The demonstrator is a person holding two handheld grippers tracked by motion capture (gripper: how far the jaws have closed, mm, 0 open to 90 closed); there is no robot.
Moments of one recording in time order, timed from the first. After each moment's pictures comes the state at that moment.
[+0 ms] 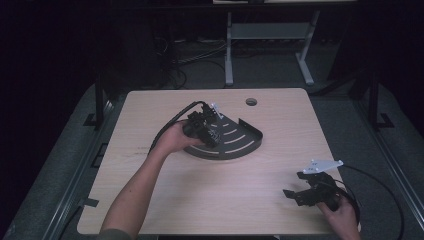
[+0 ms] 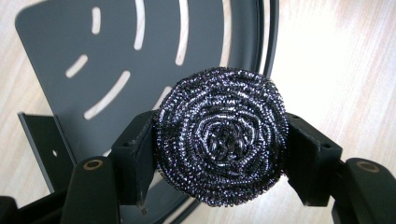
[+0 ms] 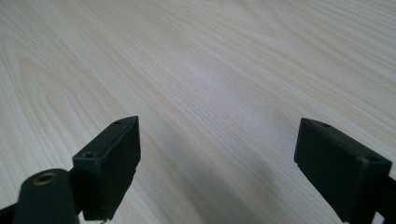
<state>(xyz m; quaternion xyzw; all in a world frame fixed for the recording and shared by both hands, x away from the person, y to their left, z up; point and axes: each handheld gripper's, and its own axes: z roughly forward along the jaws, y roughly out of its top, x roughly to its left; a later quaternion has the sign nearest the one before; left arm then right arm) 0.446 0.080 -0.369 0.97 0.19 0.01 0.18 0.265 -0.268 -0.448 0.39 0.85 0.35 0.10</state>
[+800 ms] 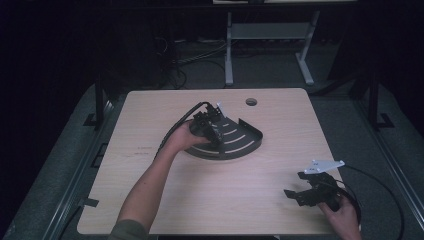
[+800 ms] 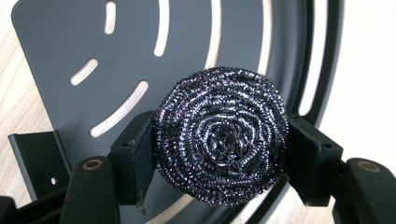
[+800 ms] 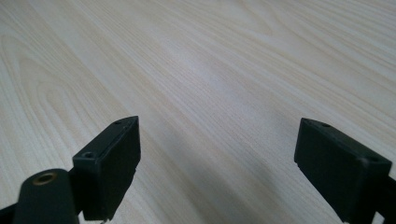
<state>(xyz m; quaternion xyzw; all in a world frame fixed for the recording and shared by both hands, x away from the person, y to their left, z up) 0.471 0.068 -0.400 0.96 0.22 0.01 0.17 0.264 -0.270 -0.448 0.39 0.85 0.35 0.10</state>
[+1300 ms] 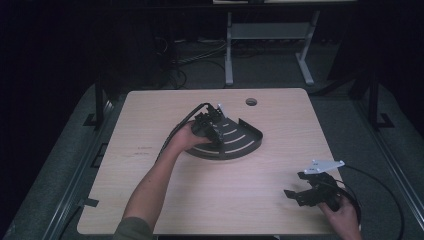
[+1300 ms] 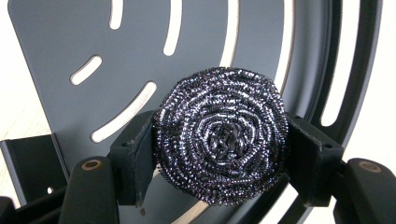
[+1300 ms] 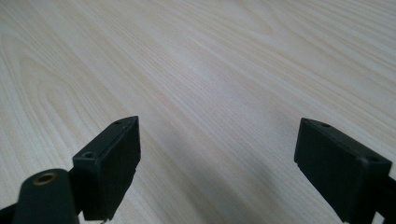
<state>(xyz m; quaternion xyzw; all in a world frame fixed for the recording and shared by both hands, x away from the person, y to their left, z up) 0.479 0.066 -0.412 0.96 0.24 0.01 0.16 0.264 -0.270 -0.448 0.39 0.85 0.35 0.10</state>
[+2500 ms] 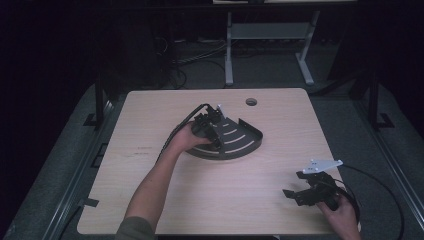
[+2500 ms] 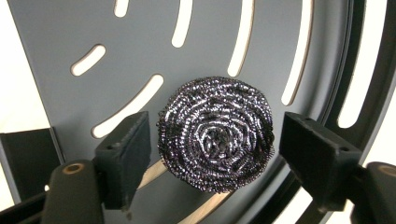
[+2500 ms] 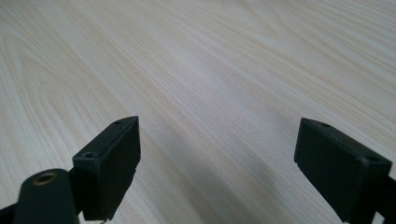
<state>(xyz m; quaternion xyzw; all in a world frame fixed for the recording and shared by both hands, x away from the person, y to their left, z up) 0.483 0.068 -0.418 0.96 0.25 0.00 0.15 0.266 -0.268 -0.447 0.38 0.85 0.35 0.10</state>
